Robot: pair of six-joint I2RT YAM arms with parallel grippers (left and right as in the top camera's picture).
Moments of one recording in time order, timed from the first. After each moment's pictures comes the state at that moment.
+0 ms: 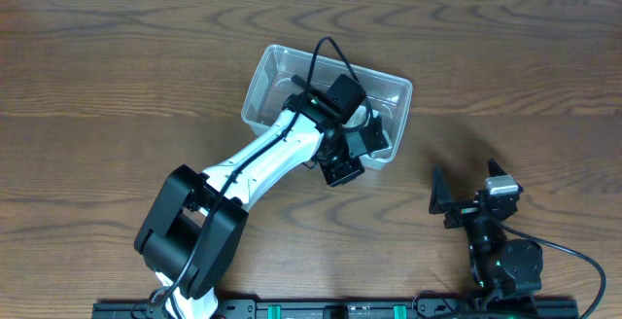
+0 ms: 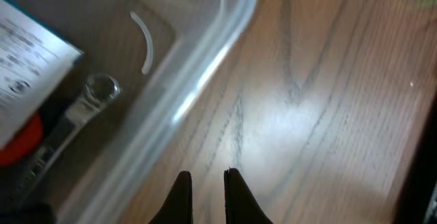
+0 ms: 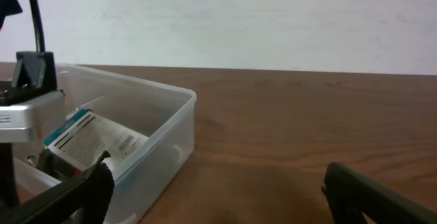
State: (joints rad) left arm -0.67 1.89 1.37 -0.88 0.42 0.52; right arm 0.13 0.01 0.01 -0.07 -0.03 0.06
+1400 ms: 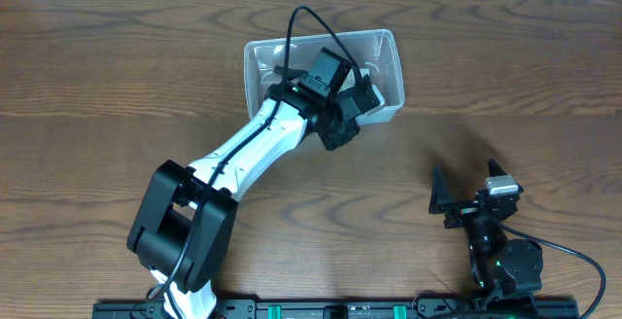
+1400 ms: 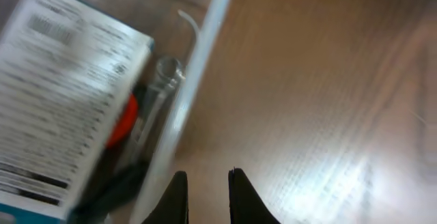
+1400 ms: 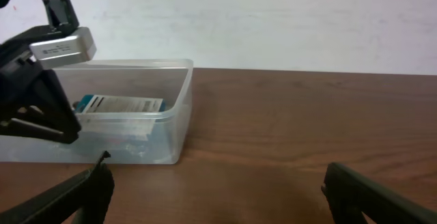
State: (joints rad) left arm -0.58 1.89 1.39 -0.62 0.30 0.47; right arm 0.13 0.01 0.01 -0.07 -0.03 0.06
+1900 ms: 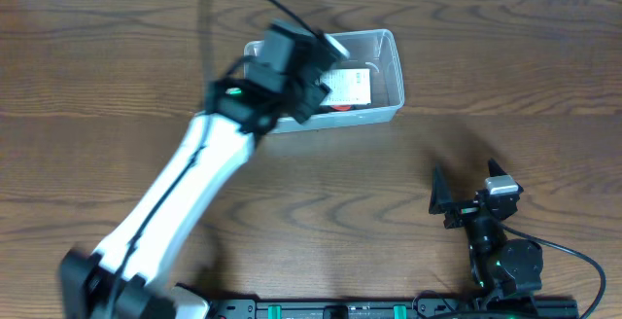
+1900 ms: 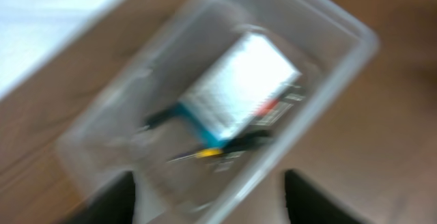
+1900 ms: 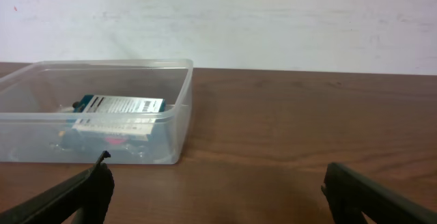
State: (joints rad) left arm -0.47 1.54 1.43 -0.70 0.03 0.27; right arm 0.13 0.01 0.01 -0.07 -0.03 0.06
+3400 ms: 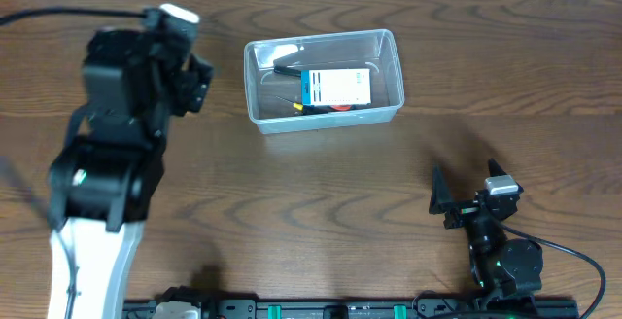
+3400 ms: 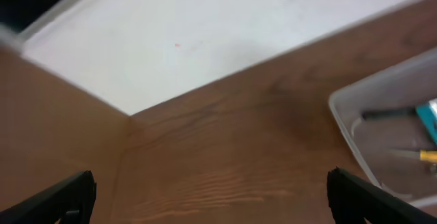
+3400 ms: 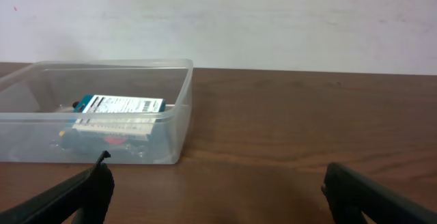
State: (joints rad) left arm -0.14 1.12 1.43 -0.76 -0.29 0.36; right arm 0.13 0.01 0.01 -0.07 -0.03 0.06
